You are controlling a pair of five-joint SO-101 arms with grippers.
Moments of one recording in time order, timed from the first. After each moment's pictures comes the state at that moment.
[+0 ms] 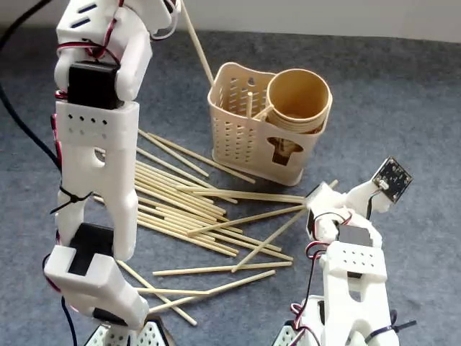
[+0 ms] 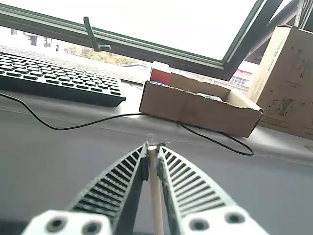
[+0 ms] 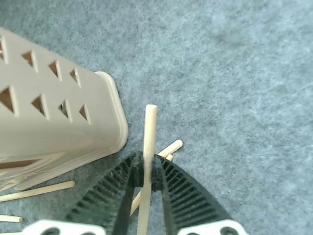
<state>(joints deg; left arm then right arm) 5.8 10.5 -49.7 45.5 19.6 3.1 -47.1 71.0 34.6 -34.5</state>
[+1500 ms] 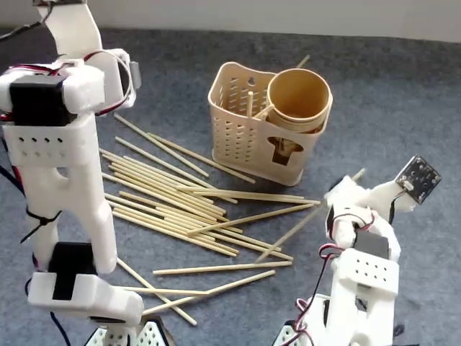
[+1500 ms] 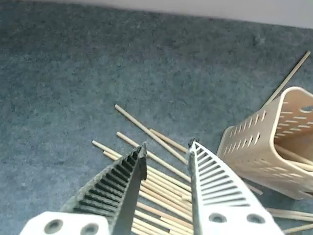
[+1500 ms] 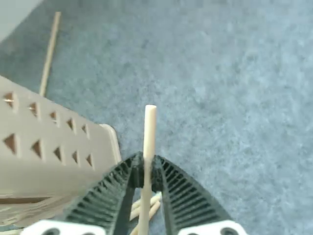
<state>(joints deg) -5.1 0.9 -45.3 99.6 12.1 11.3 -54.9 69.2 34.6 -25.5</state>
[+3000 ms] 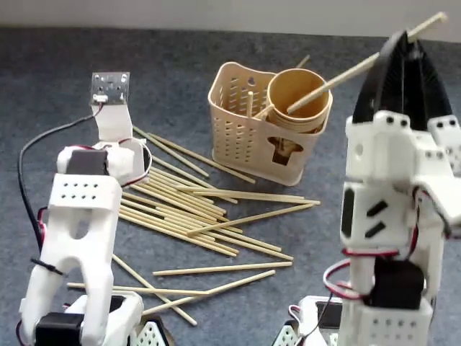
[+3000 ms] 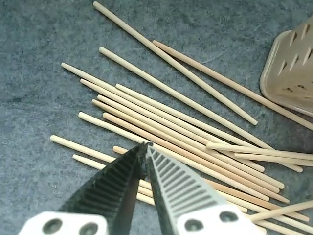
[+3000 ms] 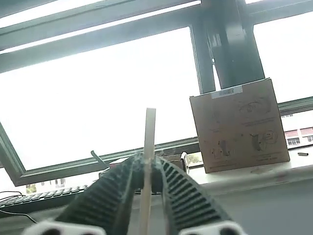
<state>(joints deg) -5.2 -27.3 33.9 62.3 9.4 -1.1 -61.0 28.2 12.7 -12.9</state>
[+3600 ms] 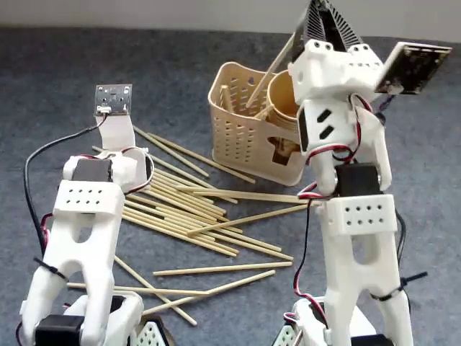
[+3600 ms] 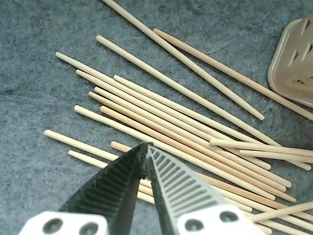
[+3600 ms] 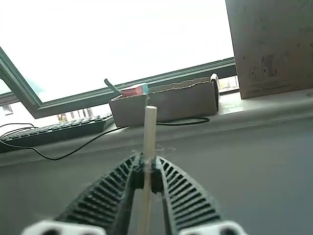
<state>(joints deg) -5.2 -27.9 39.3 58.4 9.8 -10.4 -32.9 21.2 4.6 -12.8</state>
